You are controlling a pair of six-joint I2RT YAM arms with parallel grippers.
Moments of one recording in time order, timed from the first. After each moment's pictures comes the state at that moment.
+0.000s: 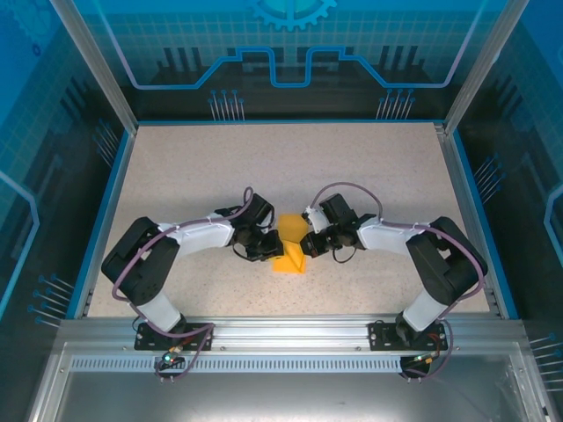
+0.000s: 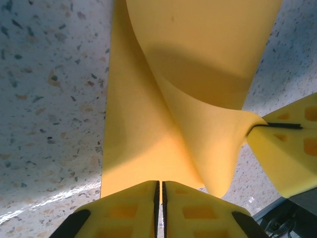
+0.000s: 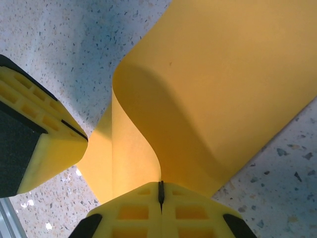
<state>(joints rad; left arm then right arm) -0.62 1.66 0.88 -0.40 0.43 -0.87 0.58 1.64 0.78 -0.18 -0.48 0.24</state>
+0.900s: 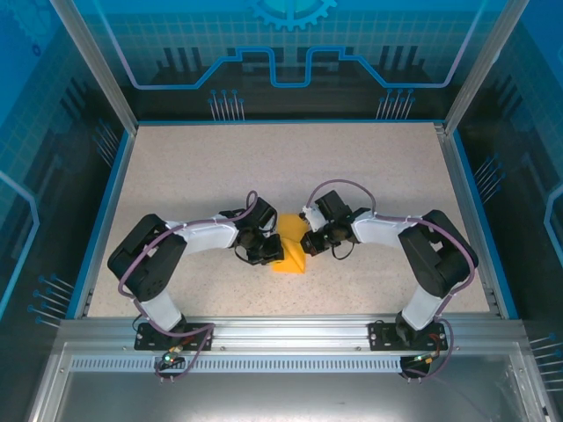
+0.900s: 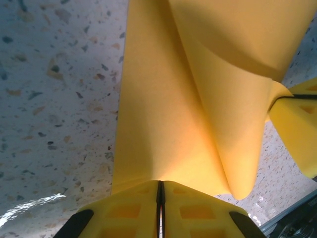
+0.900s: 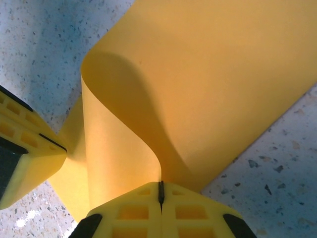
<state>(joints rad) -0.63 1.70 0.88 -0.39 0.42 -0.87 0.58 1.71 0.86 -0.28 -0.41 0.17</state>
